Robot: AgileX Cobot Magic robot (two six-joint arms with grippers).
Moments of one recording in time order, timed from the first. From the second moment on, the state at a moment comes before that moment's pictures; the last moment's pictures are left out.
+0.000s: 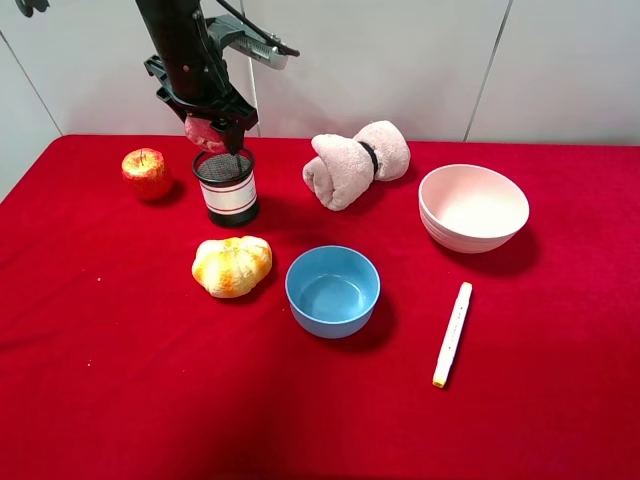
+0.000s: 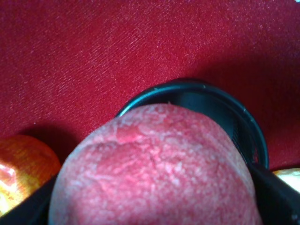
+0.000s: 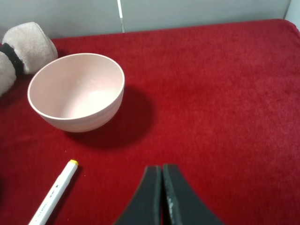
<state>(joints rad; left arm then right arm) -0.40 2.13 -1.82 0.16 0.96 0.17 0.01 -0.01 -0.50 -0.06 1.02 0.06</state>
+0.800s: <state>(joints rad) -0.40 2.13 -1.82 0.16 0.96 0.17 0.01 -0.01 -0.50 -0.06 1.02 0.06</state>
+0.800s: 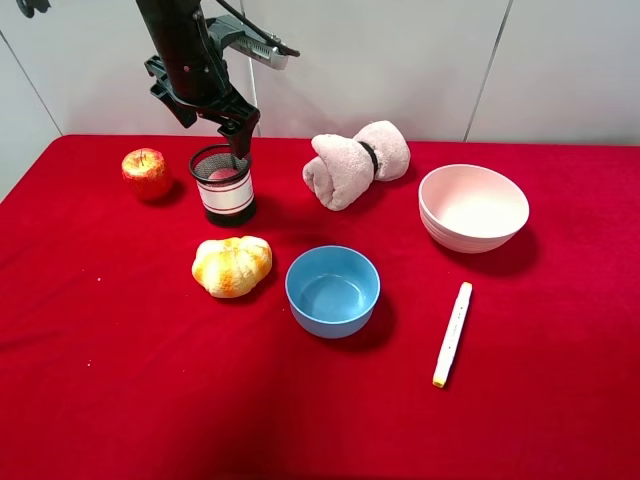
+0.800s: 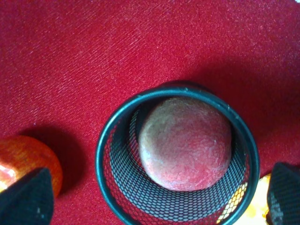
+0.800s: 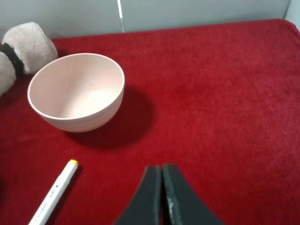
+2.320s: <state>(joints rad) -0.40 1.79 -1.83 0.09 1.17 0.07 0.01 -0.01 -0.50 -0.06 1.02 0.06</state>
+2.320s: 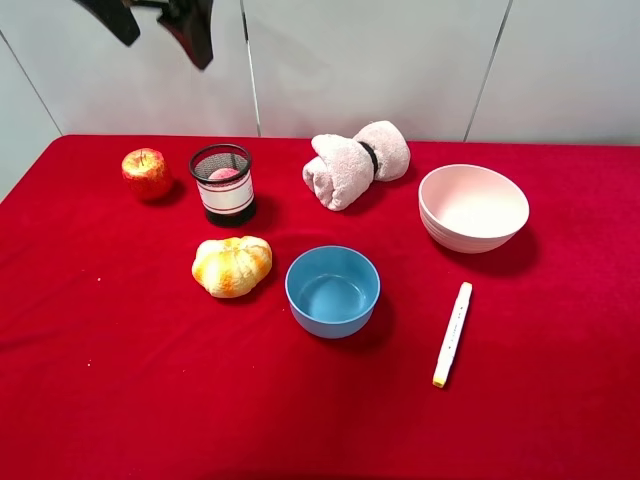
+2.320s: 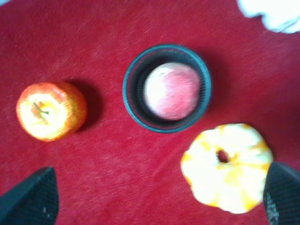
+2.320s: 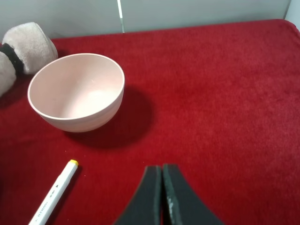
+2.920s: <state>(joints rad) -0.40 1.52 -1.58 0.00 1.17 0.07 0.01 -0.01 -0.50 -0.06 1.02 0.06</state>
